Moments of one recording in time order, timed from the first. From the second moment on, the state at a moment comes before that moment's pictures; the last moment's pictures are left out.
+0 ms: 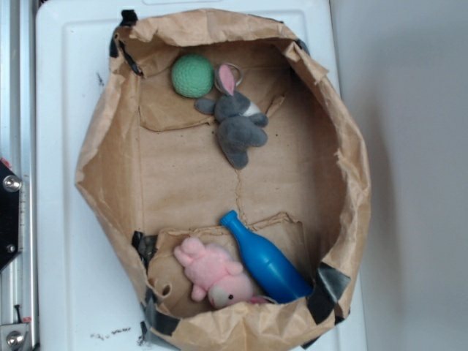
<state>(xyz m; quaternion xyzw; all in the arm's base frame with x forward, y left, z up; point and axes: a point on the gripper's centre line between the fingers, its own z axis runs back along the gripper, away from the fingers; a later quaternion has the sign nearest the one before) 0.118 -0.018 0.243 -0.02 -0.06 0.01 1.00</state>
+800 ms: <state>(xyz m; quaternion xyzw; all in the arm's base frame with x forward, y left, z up) 0.172 0.015 0.211 0.01 -0.04 0.05 1.00</state>
